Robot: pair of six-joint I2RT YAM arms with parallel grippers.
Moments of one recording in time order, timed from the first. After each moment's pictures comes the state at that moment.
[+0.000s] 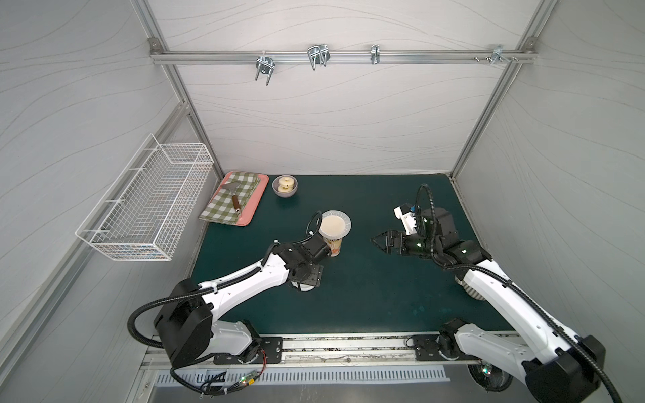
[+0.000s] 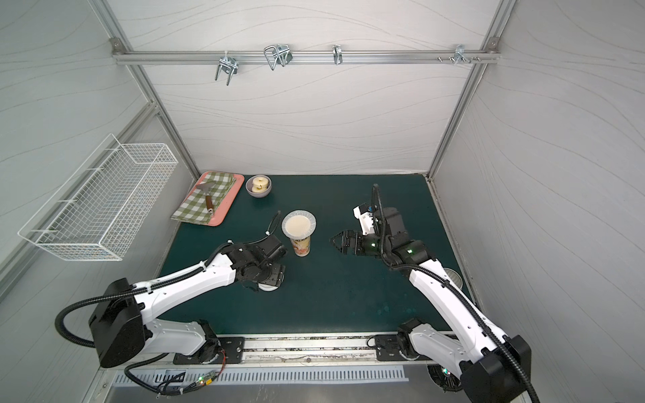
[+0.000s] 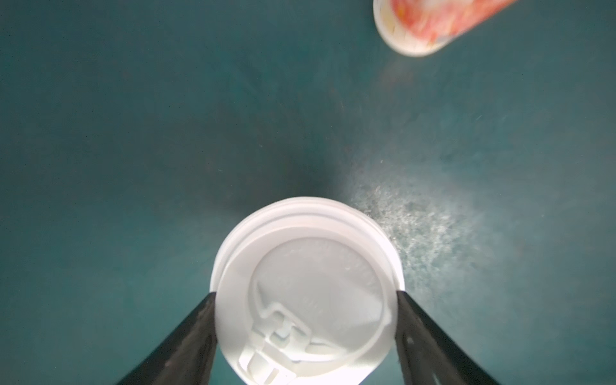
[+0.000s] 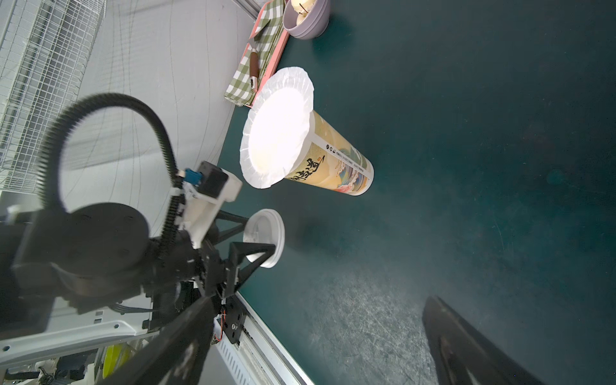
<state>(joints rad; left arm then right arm) -0.78 1.32 0.93 -0.93 -0.22 -0.61 0.49 1.02 0.89 -0.53 -0.51 0.49</state>
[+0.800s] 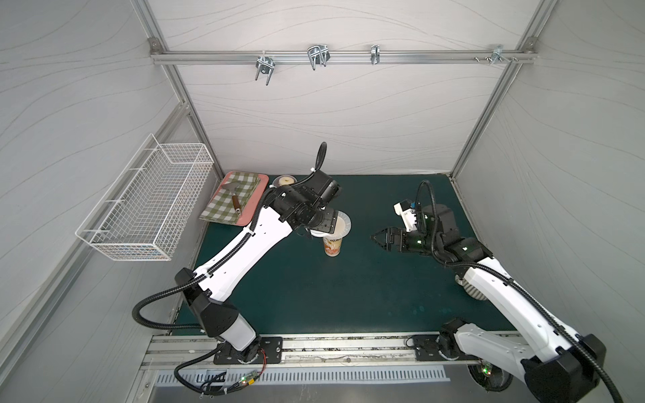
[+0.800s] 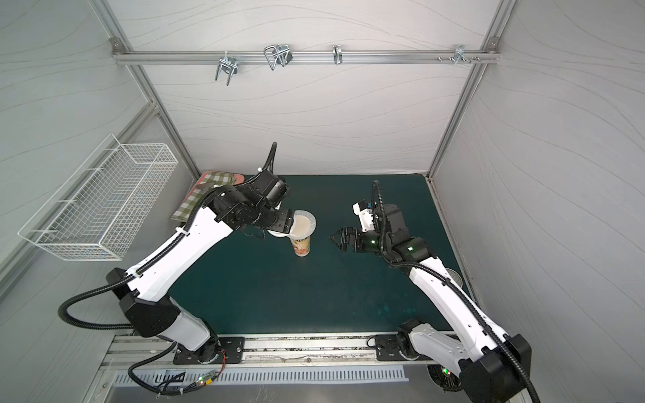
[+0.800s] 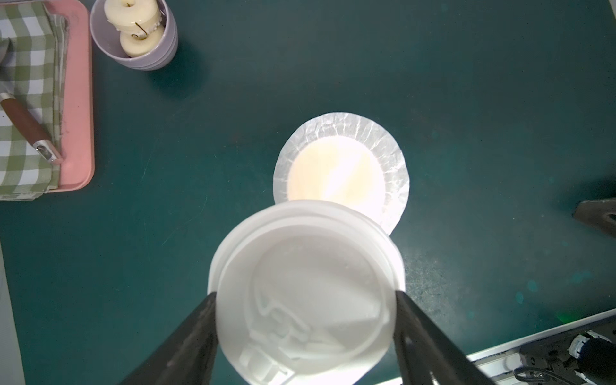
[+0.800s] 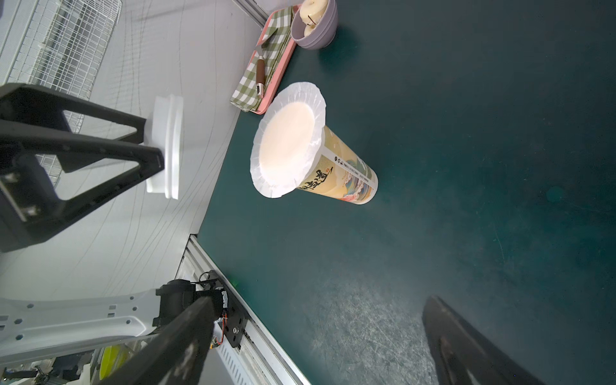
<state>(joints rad) -0.73 1.61 1.83 -1.30 -0.23 -0.41 0.49 1.04 0.94 -0.54 -0.51 0.47</state>
